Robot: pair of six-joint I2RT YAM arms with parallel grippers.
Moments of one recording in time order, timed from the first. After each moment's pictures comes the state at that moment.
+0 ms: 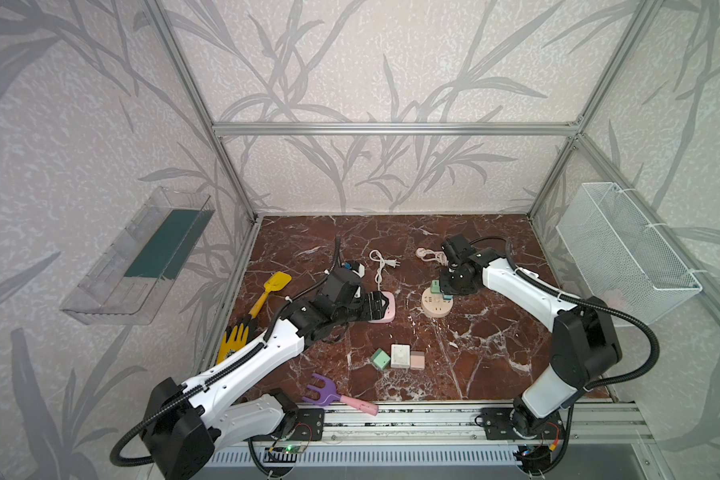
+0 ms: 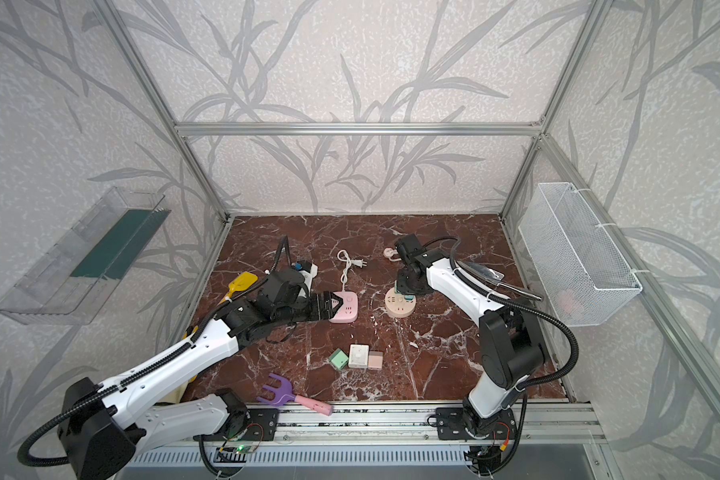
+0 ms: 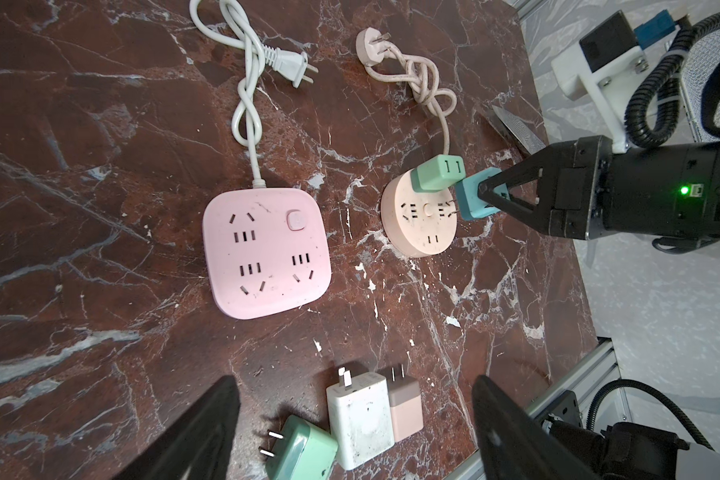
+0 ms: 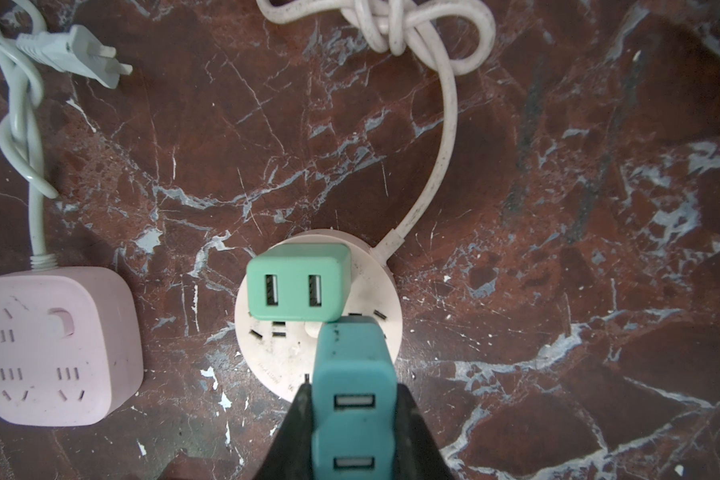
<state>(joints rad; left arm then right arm) -0.69 1.13 0.87 -0.47 0.07 -0.70 0.45 1.67 1.26 -0.82 0.09 0.50</state>
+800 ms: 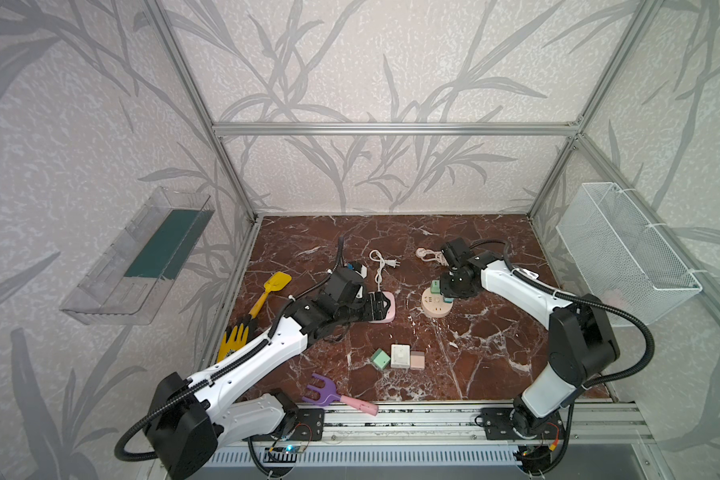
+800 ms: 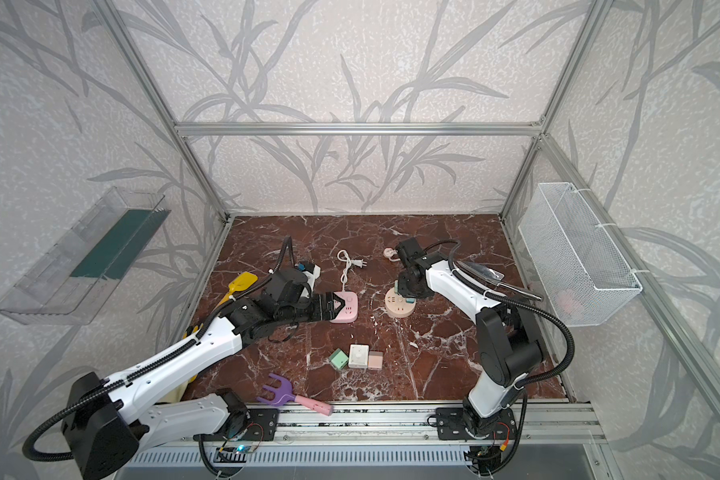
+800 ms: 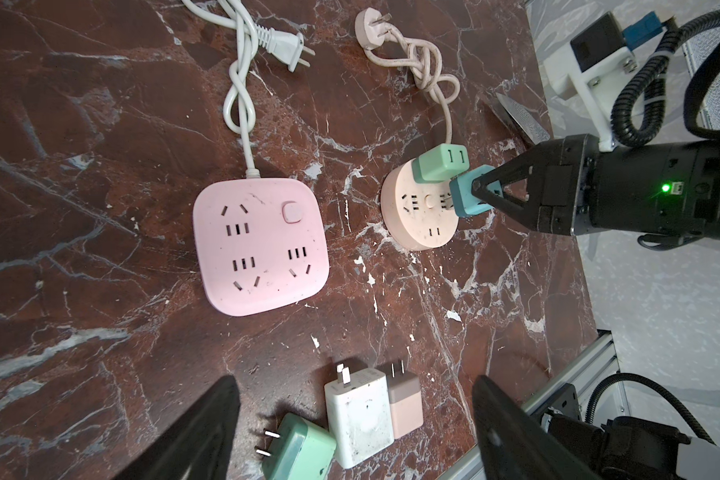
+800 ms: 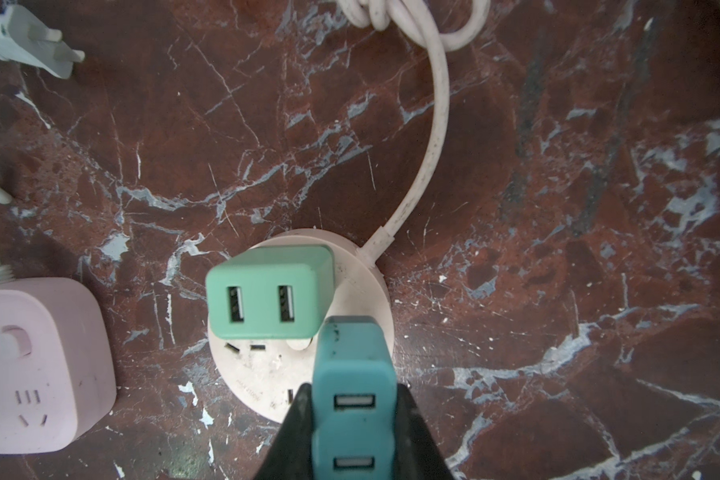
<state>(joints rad) -0.69 1.16 0.87 -0.46 0.09 -0.70 0.44 1.68 1.23 -0.78 0.10 0.51</state>
